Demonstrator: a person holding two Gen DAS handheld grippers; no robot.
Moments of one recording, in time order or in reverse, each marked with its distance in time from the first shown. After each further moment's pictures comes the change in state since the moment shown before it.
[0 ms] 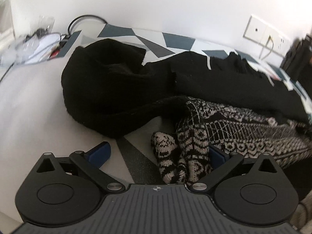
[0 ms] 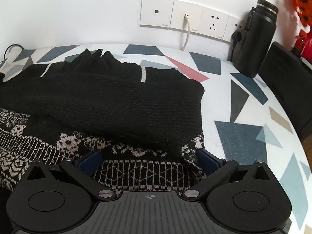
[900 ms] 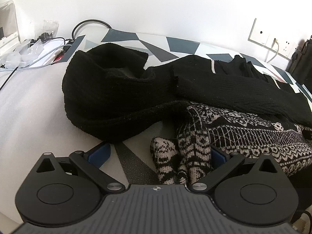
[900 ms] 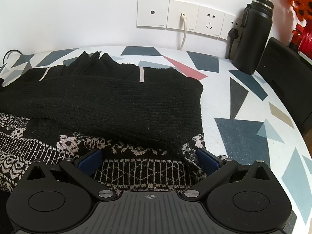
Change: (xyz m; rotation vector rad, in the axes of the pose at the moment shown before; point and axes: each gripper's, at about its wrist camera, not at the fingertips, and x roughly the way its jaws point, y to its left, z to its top) left arm 0.002 -0.003 0.001 -0.018 -0.036 0.031; right arm 0.001 -0.001 -0.002 0.029 -0.014 0.002
